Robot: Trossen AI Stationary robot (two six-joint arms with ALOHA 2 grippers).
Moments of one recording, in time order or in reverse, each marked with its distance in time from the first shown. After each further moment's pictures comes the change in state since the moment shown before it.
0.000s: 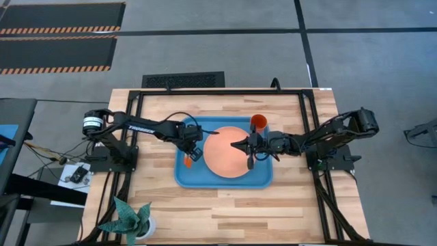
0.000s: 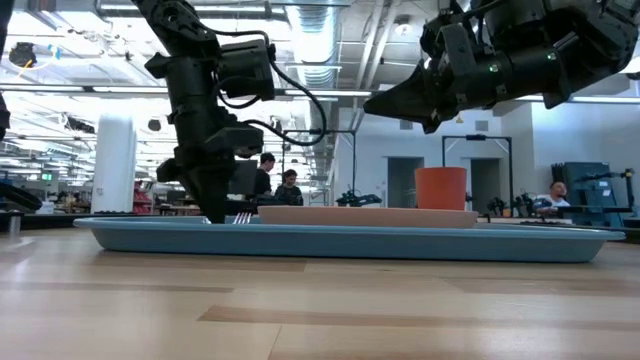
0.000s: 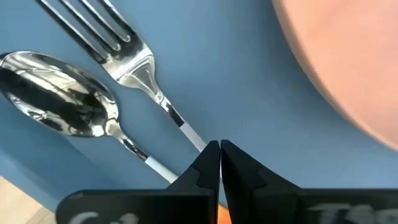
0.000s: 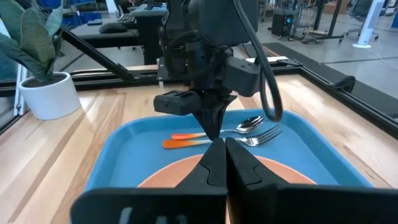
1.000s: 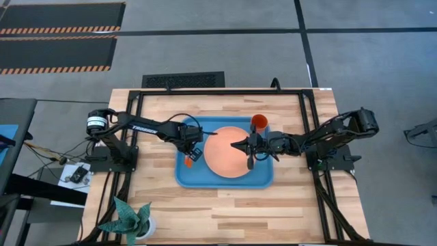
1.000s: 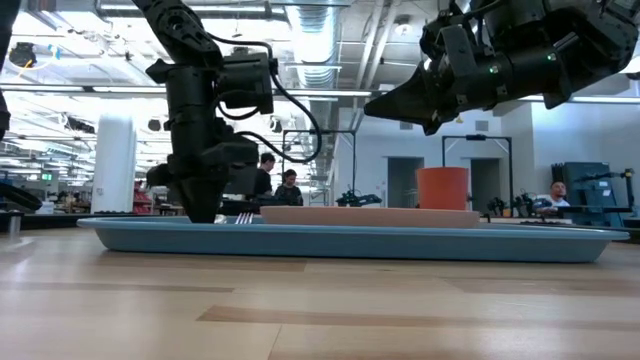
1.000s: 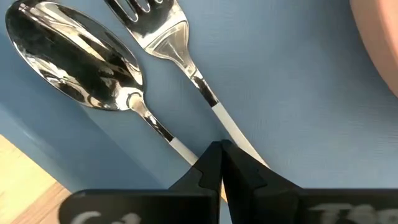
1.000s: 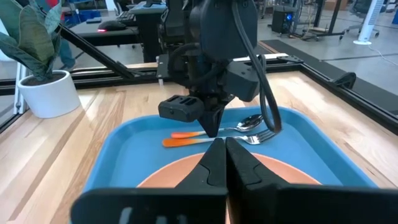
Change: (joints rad) left arm -0.001 0.060 0.002 -0.046 -0.008 -0.063; right arm 0.001 0.000 0.000 -0.010 0.000 0.008
